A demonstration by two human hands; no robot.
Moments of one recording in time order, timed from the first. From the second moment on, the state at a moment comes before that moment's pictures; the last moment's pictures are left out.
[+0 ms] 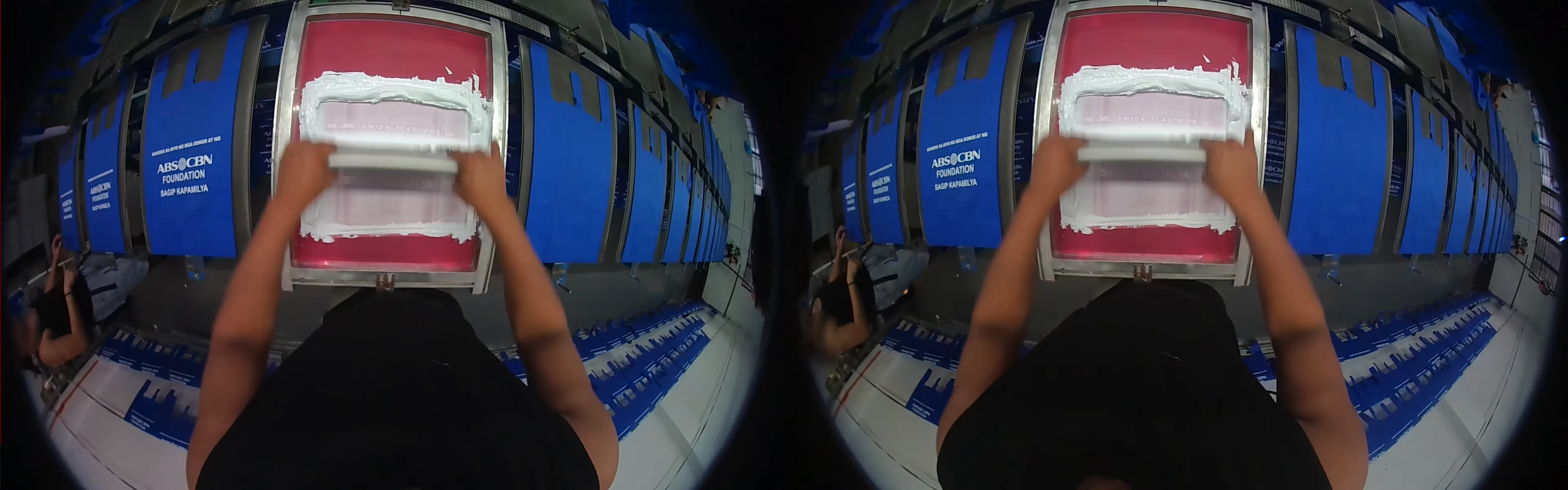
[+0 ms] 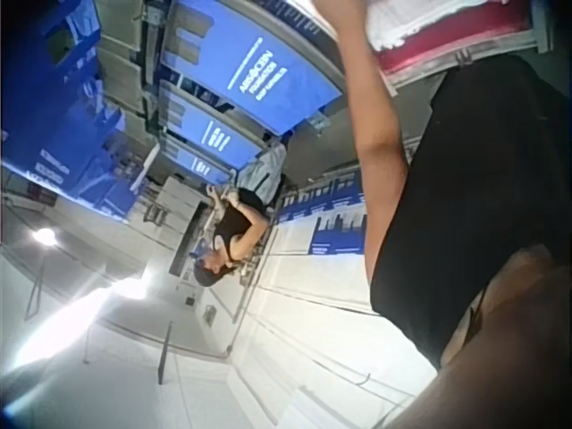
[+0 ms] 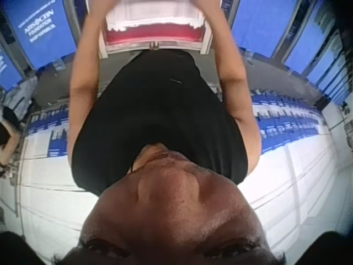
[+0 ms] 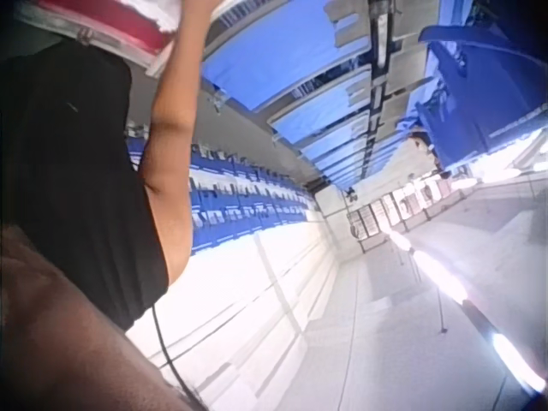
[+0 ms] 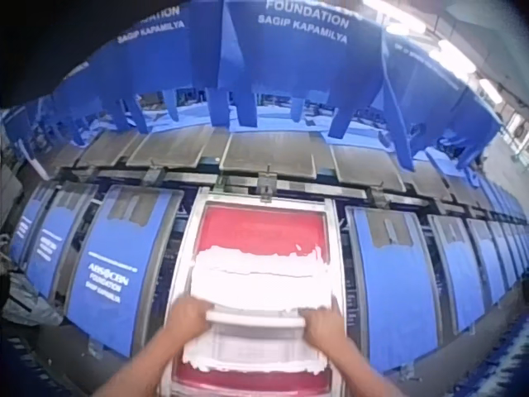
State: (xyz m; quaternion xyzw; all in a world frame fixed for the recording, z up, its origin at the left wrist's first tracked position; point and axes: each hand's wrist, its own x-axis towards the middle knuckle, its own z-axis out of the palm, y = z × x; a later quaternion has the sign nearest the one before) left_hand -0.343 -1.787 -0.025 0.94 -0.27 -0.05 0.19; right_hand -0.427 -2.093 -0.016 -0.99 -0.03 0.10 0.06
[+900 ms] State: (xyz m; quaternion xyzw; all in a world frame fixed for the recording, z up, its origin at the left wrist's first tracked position) left_hand -0.602 -1.771 -0.058 0.57 0.02 -0.54 0.61; right_hand -0.229 -2.088 0.021 -0.97 -0.11 0.16 0.12
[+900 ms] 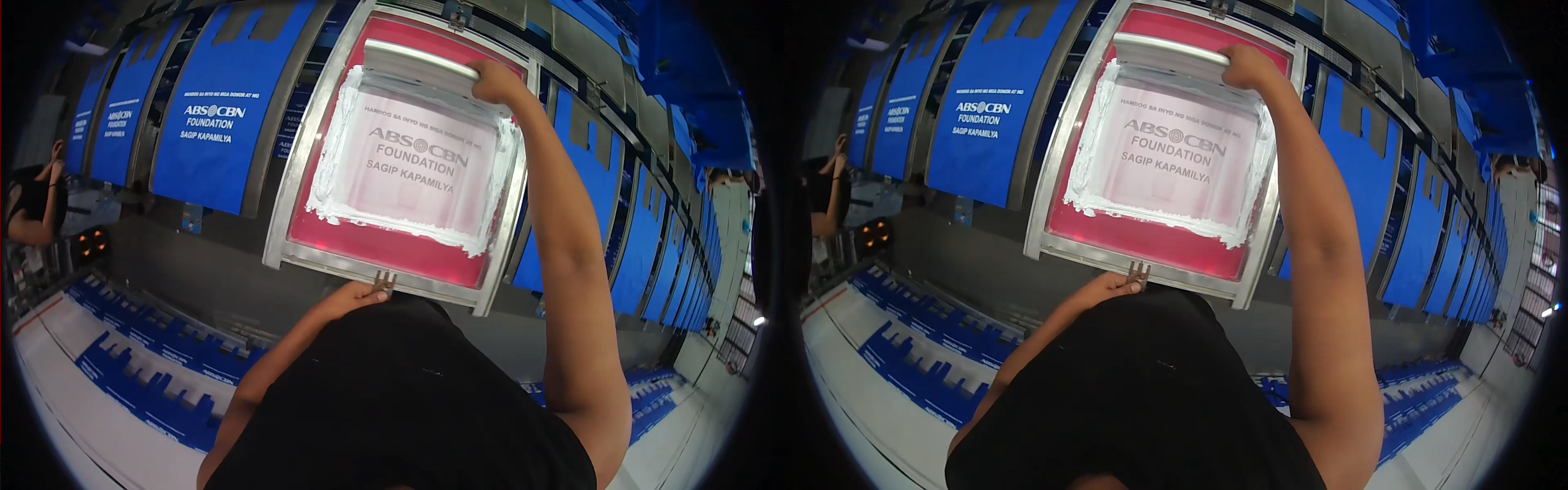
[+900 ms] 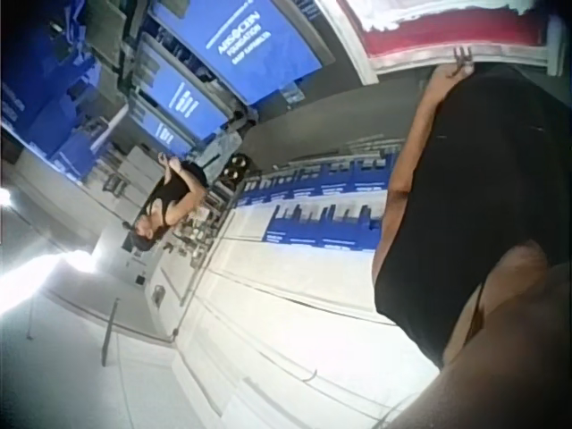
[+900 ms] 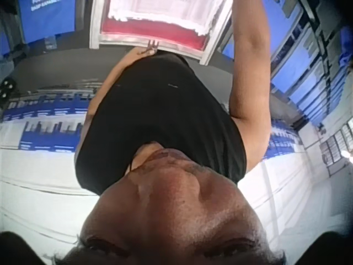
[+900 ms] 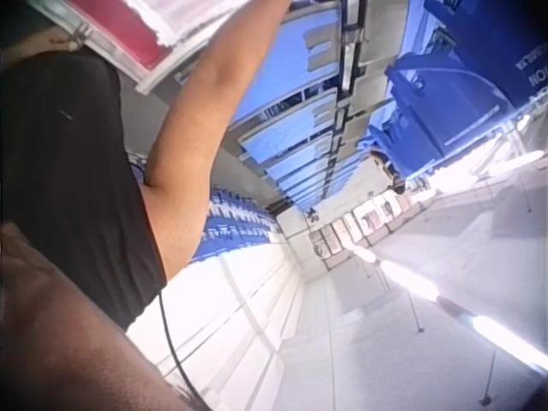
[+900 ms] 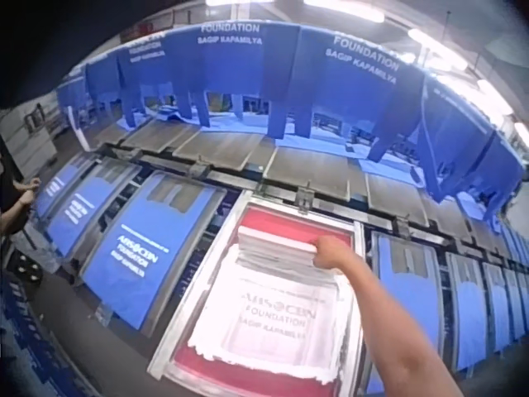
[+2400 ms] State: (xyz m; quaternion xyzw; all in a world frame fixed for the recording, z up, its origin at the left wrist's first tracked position) left_hand -0.503 -1.753 -0.012 0.84 0.13 -0.08 0.53; right_hand -0.537 -2.210 0.014 -0.74 0.19 0.11 0.64
